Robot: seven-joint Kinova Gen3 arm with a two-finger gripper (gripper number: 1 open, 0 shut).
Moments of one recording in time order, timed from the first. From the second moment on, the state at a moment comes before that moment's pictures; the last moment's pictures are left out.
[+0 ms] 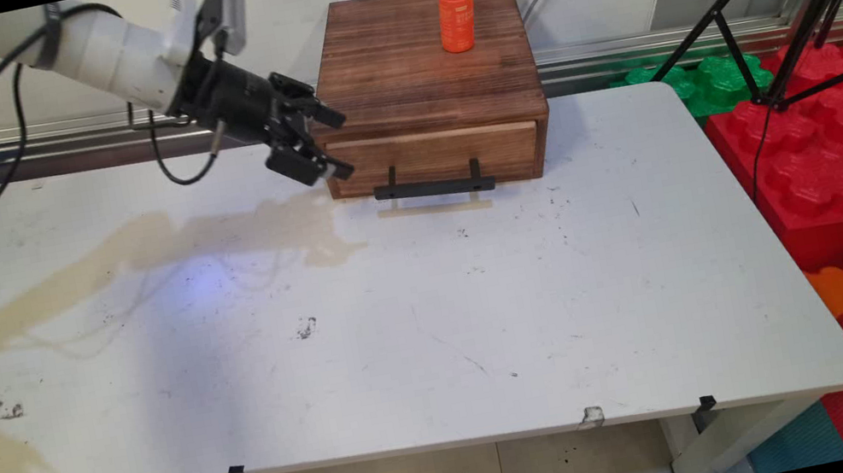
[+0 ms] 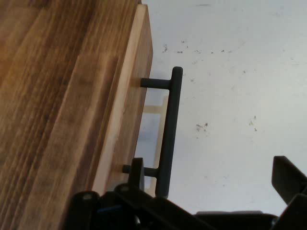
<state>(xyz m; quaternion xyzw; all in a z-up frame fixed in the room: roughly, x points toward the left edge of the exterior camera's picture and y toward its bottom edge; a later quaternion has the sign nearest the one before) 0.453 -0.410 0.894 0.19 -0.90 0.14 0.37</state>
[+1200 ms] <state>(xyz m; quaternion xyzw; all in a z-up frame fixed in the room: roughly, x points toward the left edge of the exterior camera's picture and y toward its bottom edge) 0.381 -0.461 0.834 0.14 -0.93 0.13 0.31</state>
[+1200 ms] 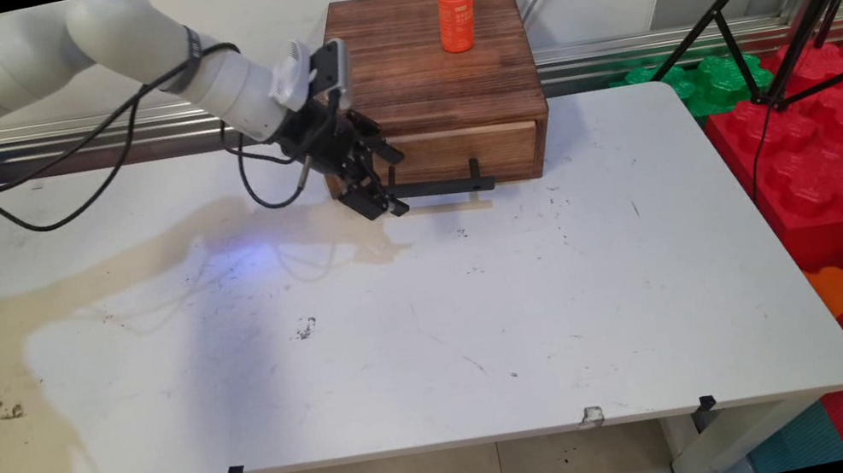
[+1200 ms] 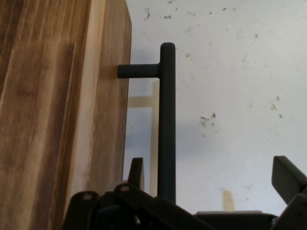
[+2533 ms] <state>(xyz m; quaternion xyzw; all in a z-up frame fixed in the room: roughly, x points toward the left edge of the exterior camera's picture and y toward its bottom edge) 0.339 -0.477 0.791 0.11 -0.95 0.13 0.27</state>
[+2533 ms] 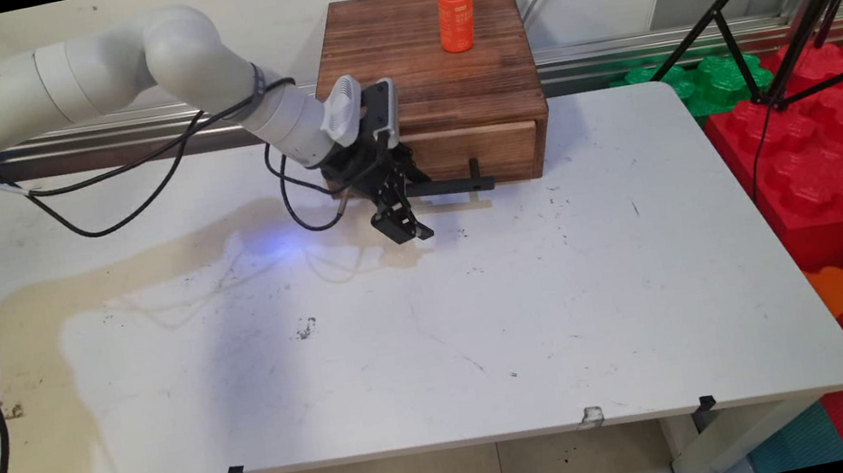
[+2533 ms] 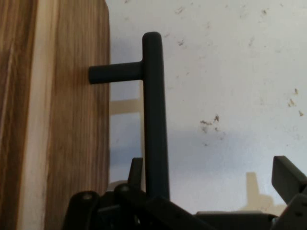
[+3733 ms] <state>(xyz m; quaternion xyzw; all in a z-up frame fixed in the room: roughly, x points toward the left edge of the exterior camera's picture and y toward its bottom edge) 0.327 -0.450 0.788 0.10 -0.95 0.13 0.28</state>
